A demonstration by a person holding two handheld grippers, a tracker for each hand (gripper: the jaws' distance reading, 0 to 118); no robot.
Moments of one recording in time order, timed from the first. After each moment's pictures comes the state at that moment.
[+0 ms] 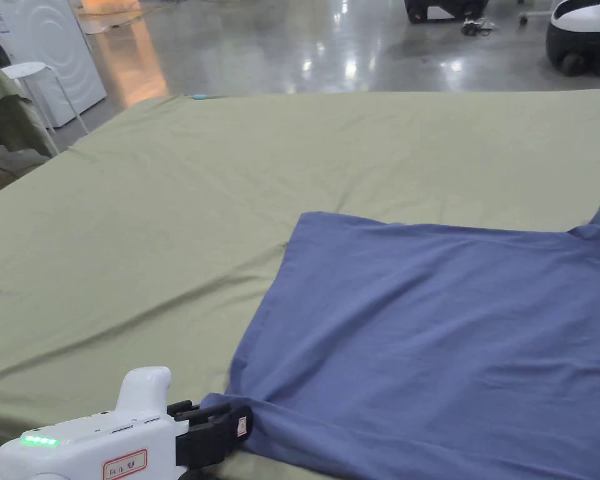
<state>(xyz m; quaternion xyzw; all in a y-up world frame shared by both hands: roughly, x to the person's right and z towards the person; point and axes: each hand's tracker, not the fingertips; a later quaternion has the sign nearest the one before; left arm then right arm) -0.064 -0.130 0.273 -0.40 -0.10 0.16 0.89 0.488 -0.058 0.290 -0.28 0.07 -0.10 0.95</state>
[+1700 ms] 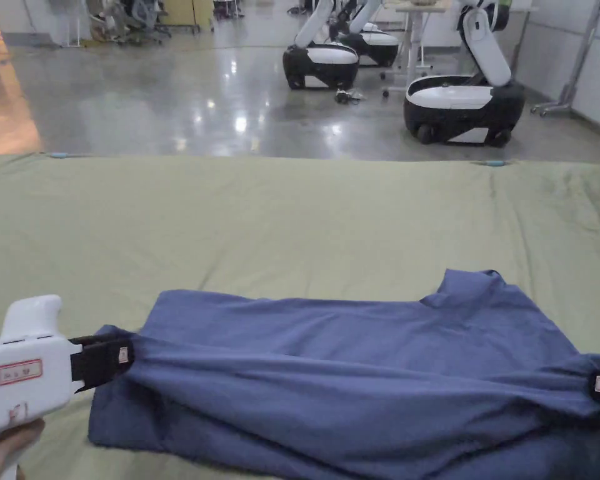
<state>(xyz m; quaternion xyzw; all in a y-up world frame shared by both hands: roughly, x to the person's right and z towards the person) -0.034 -0.060 0.079 -0.33 -0.10 0.14 0.93 0.589 -0.066 0.126 -0.33 0.00 -0.15 0.93</state>
